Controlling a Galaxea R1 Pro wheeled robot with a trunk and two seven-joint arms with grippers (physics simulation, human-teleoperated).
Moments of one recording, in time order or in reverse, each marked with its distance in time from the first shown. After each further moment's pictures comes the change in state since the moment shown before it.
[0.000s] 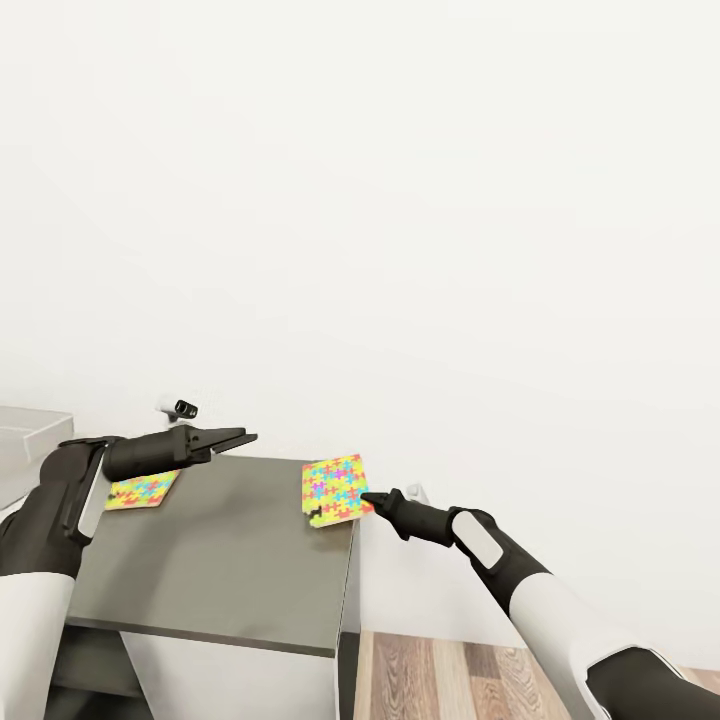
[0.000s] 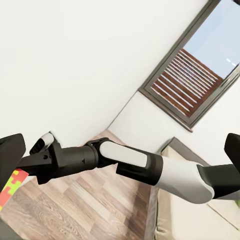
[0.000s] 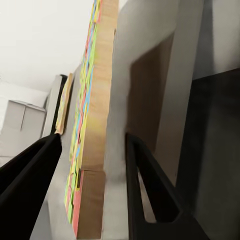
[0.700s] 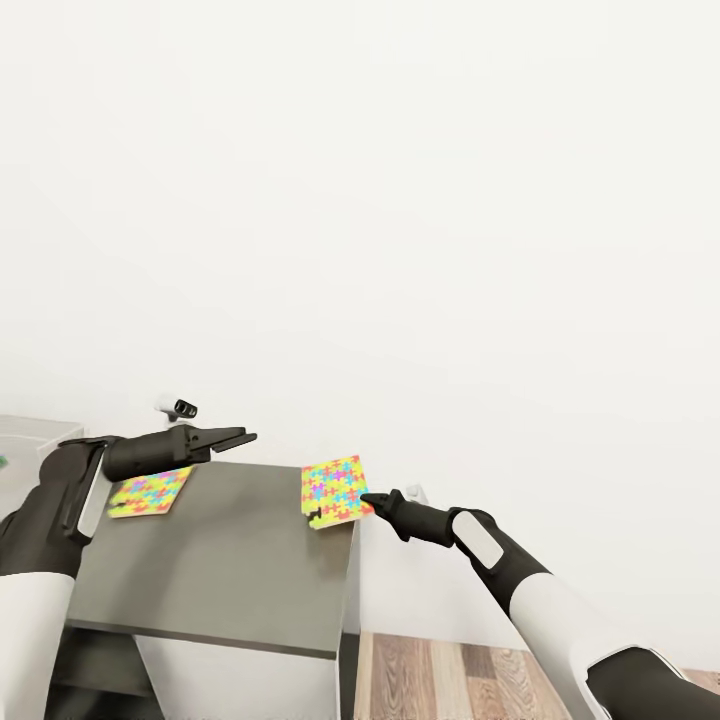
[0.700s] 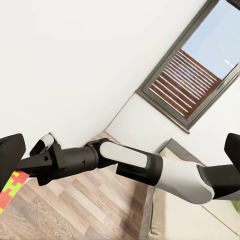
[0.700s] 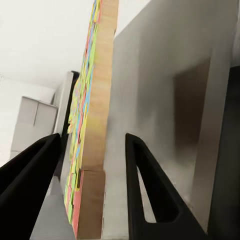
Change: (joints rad) left arm -0.001 0.000 0.002 0.000 0.000 0.000 0.000; right arm 0.000 0.000 0.000 0.002 -0.001 0.013 0.001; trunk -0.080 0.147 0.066
